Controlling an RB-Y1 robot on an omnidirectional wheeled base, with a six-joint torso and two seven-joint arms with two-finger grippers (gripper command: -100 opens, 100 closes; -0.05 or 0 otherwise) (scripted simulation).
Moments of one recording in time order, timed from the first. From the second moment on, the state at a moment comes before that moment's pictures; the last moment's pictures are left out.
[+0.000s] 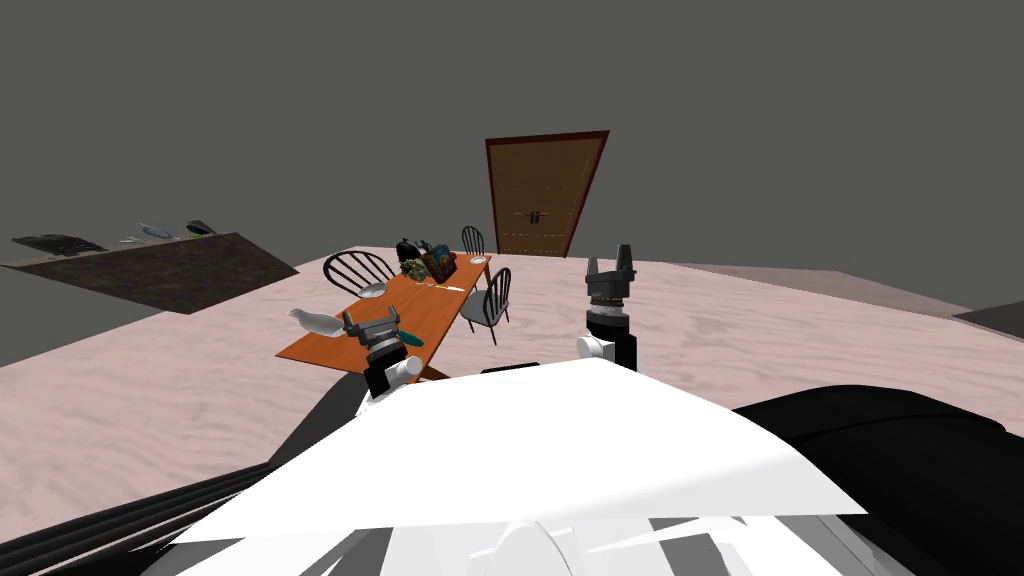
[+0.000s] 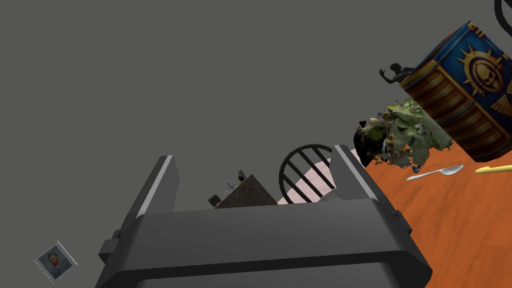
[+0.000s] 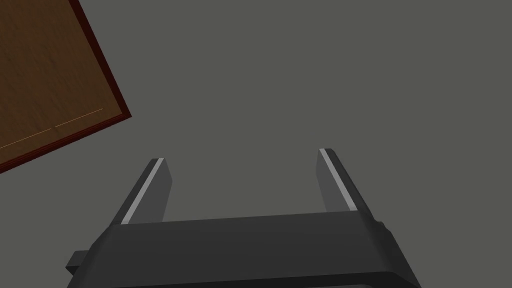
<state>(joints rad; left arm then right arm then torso) 0.22 0.25 0.24 -1.47 0.58 -0.77 0.47 0.48 -0.05 -0.02 -2.29 -0.11 -0.52 0.00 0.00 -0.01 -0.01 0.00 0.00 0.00</state>
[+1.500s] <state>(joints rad) 0.06 0.18 0.36 -1.04 0.78 -0.79 0.78 0.48 -0.05 -0.02 -2.29 -0.11 -0.52 0.00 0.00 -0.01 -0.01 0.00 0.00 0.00</state>
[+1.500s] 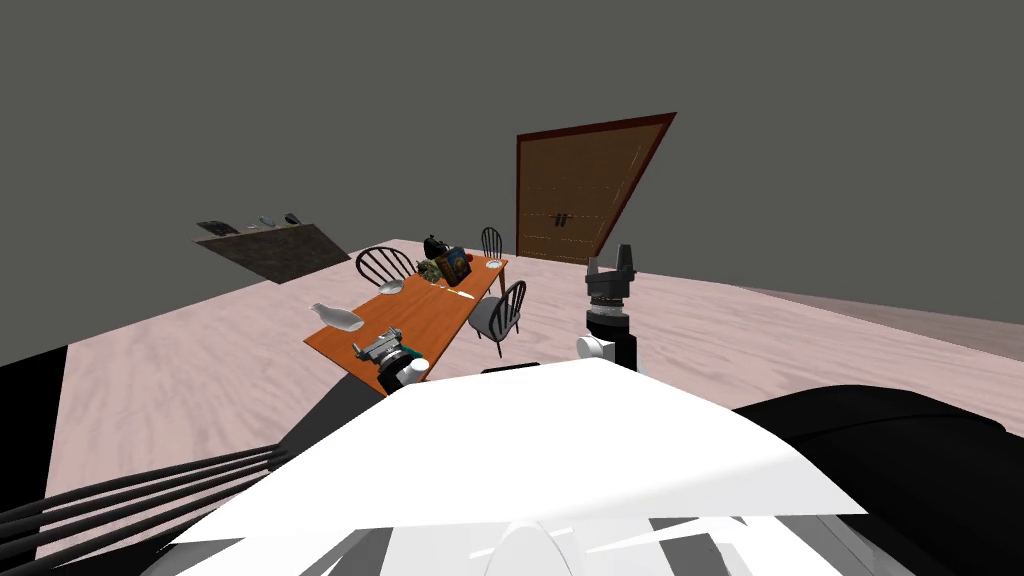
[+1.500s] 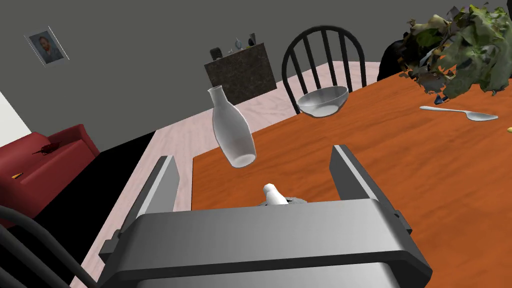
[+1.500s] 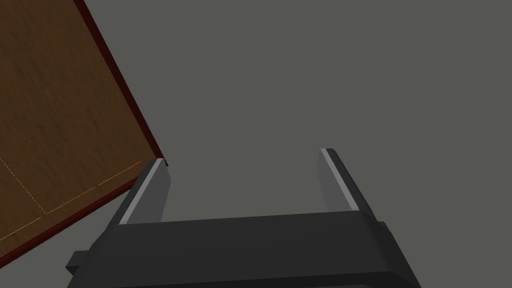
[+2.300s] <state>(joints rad) 0.03 0.03 0.43 -0.90 0.87 -0.77 0.91 0.48 -0.05 -0.02 -2.29 -0.11 -0.52 0.00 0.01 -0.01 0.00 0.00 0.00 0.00</state>
